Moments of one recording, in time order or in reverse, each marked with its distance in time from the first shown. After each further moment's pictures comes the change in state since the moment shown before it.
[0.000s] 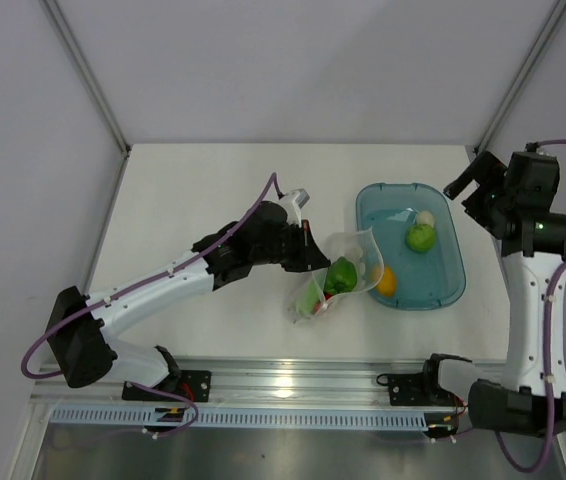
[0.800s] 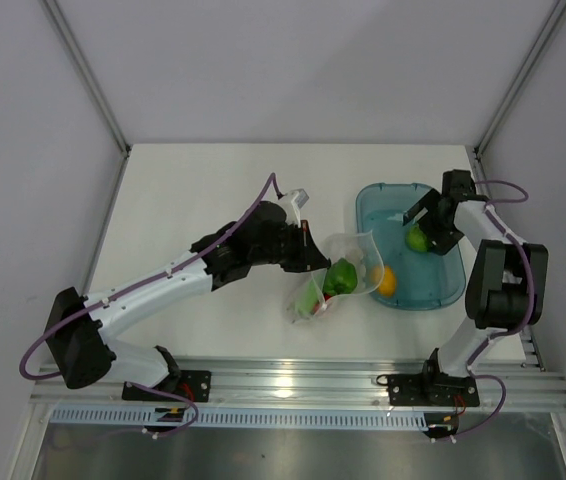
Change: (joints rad) left arm 0.000 -0.008 0.000 -0.010 0.002 0.002; right arm 0.000 0.579 -0.302 0.381 -0.069 0.150
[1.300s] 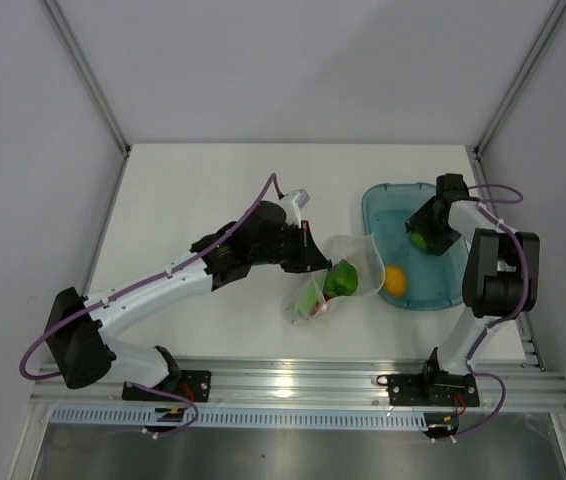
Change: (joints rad) left arm 0.000 0.000 0.000 0.002 0.017 0.000; right arm 0.011 0.106 0.000 0.047 0.120 0.029
